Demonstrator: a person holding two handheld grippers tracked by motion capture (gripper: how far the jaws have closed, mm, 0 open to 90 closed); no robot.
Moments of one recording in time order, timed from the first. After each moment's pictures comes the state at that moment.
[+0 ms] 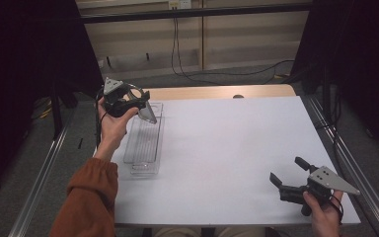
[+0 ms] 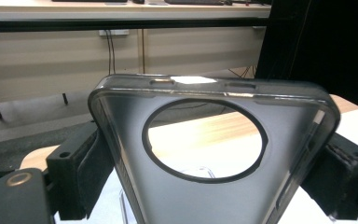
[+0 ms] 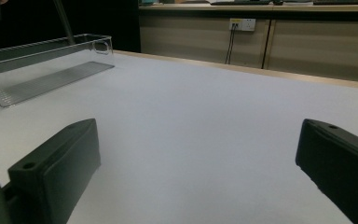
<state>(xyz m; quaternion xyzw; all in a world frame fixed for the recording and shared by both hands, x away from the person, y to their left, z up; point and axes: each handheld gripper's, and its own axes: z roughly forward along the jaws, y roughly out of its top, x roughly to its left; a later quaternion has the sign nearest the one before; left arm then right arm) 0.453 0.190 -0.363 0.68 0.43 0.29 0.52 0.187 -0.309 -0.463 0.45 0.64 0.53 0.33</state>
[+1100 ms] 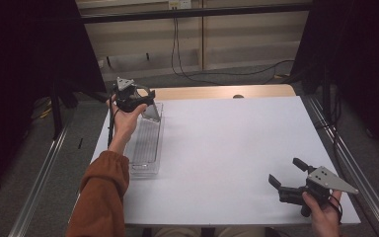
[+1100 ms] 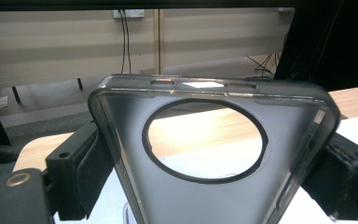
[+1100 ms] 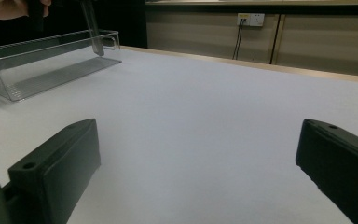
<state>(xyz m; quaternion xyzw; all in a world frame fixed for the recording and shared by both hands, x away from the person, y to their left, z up) 0.496 0.172 -0.398 0.68 0.47 0.30 0.48 0.187 -0.308 -0.465 0.44 0.65 0.53 0.31</state>
